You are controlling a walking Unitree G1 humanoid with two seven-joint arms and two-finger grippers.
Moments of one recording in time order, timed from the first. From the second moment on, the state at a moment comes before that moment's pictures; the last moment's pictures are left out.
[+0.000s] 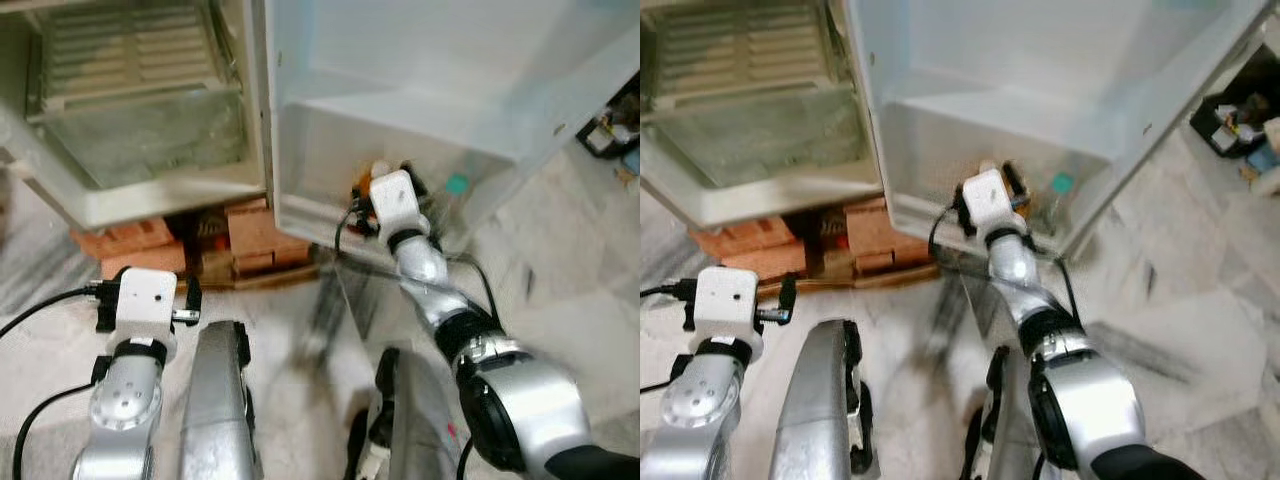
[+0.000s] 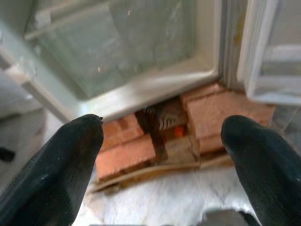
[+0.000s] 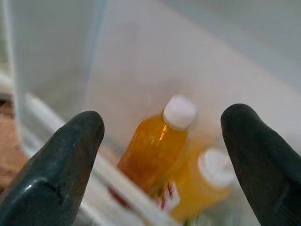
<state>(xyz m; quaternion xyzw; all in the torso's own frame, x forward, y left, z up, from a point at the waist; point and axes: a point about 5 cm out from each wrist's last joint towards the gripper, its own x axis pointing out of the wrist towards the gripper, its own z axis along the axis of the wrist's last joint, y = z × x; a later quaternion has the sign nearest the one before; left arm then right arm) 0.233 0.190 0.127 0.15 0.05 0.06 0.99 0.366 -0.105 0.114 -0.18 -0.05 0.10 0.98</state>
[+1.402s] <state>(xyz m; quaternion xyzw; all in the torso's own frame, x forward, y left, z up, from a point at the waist) 0.274 0.199 0.117 0.13 -0.01 0.05 0.99 0.301 -0.152 0.116 0.03 -0.04 0.03 1.00</state>
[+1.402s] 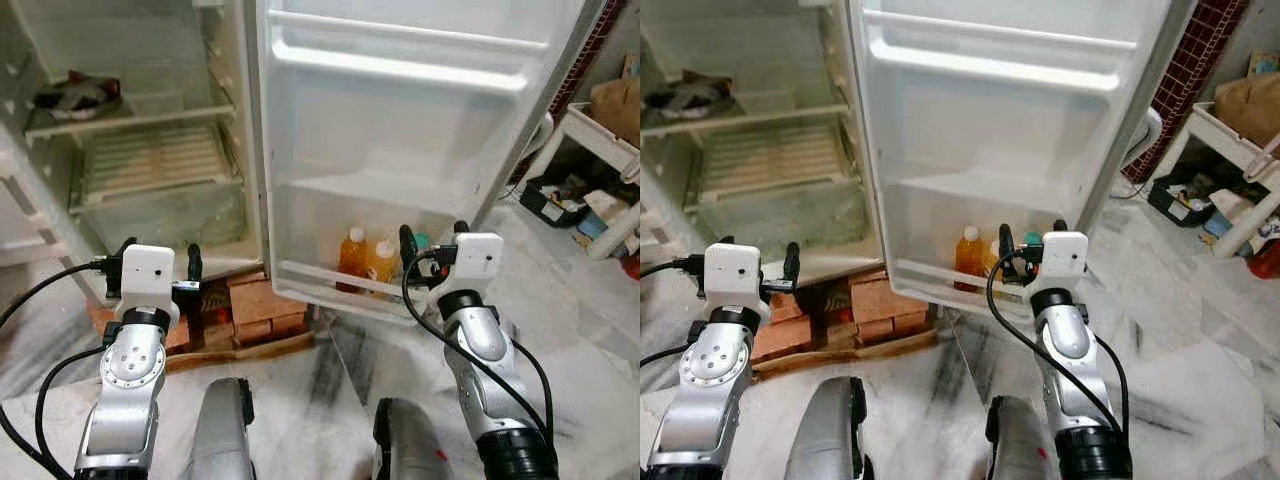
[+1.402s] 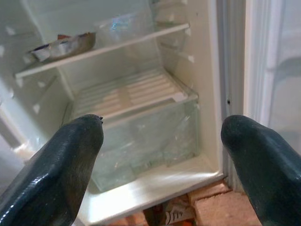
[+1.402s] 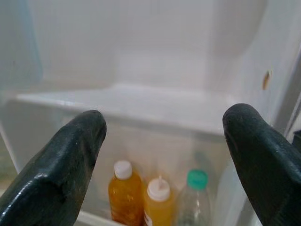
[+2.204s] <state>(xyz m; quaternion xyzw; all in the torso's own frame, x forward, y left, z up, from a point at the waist) 0.270 0.166 0.108 0.13 -0.02 -0.01 0.99 0.283 -0.176 0.095 0.06 0.02 -0.01 1.00</state>
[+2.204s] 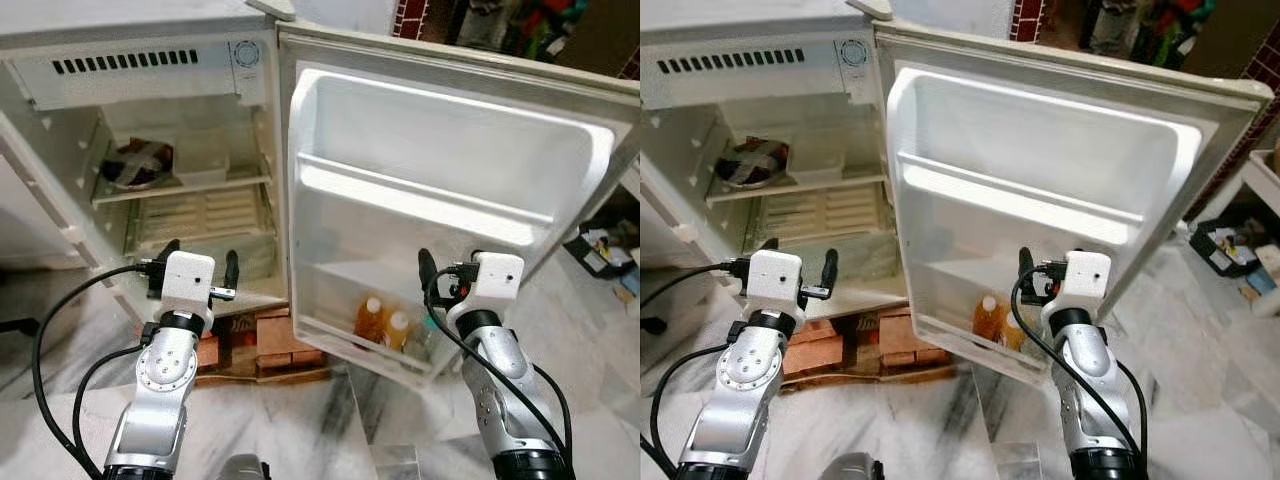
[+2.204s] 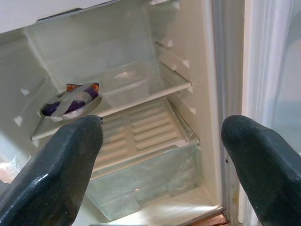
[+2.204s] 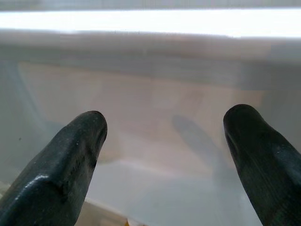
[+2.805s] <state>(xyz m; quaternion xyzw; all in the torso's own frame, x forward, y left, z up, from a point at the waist) 0.274 0.170 0.110 0.14 -0.02 0.01 0.99 0.288 -0.165 0.088 0.09 0.06 0.01 0.99</state>
